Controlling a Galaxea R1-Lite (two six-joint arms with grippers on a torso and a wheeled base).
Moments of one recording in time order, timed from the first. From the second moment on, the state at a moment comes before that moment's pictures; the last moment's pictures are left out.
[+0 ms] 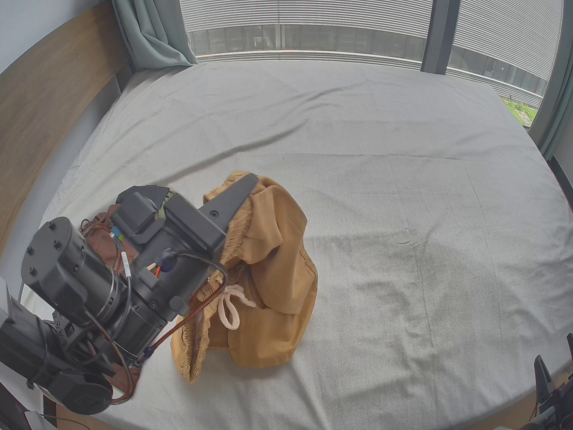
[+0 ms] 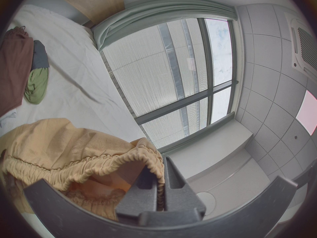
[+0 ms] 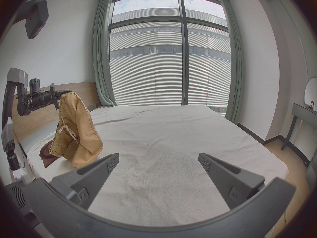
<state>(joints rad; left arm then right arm) -0.76 1.71 -0.46 -1.55 0.10 -0.95 0.00 0.02 -0.02 0.00 0.02 0.00</state>
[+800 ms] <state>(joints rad) -0.92 1.91 -0.61 -1.55 0.03 -1.01 -0.01 0.02 -0.02 0.00 0.02 0.00</state>
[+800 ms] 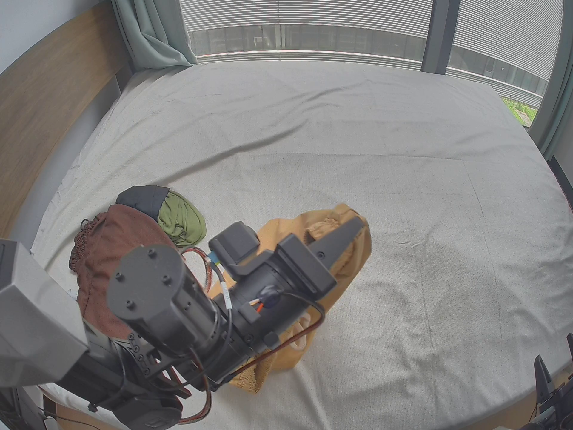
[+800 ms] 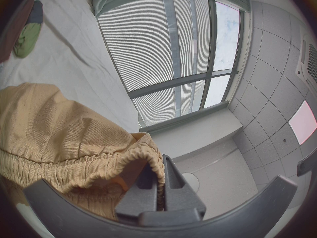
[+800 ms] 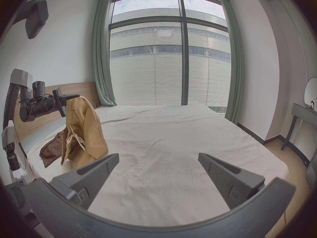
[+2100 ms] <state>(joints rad) -1.08 1.88 -0.95 -1.41 -0.03 -1.05 -0.01 0.02 -0.02 0.00 0.02 0.00</state>
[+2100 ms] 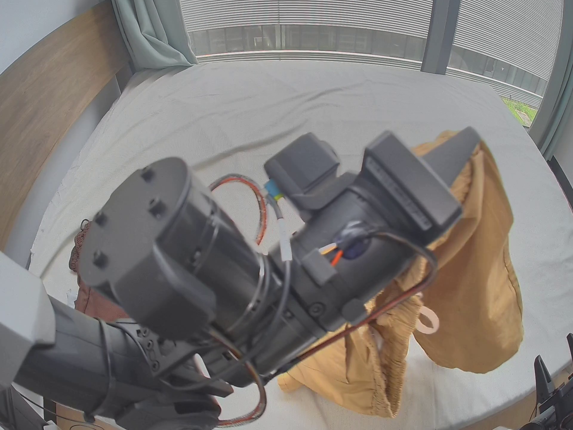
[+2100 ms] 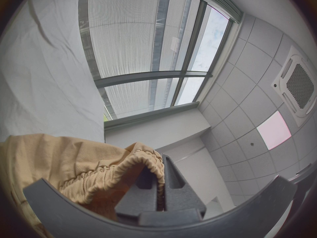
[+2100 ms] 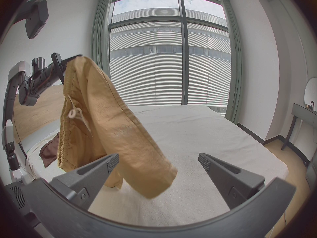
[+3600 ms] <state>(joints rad) -0.45 1.86 -0.46 -1.55 -0.24 -0.77 -0.01 0.02 -0.02 0.00 0.02 0.00</state>
